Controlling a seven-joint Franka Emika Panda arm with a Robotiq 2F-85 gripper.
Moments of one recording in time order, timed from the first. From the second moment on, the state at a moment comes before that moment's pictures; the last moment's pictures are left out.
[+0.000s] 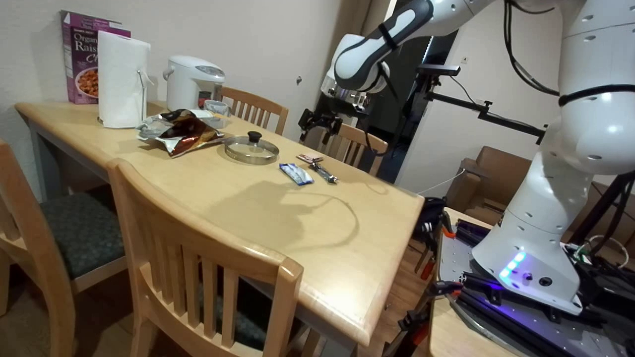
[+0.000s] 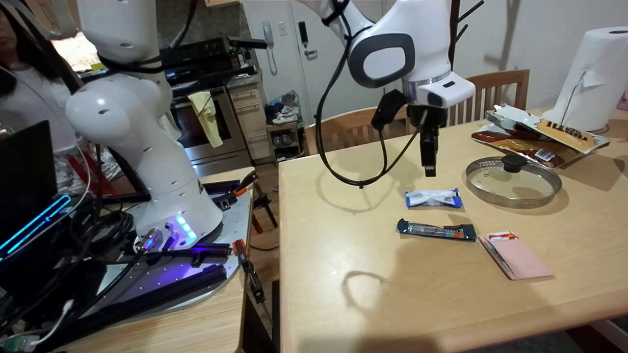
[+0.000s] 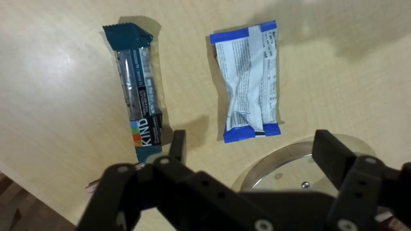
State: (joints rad) arm -0.03 0.39 -0.13 -2.10 0.13 2.64 0.32
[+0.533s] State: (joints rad) arm 0.03 0.22 -0.13 -2.29 -0.05 2.70 0.31
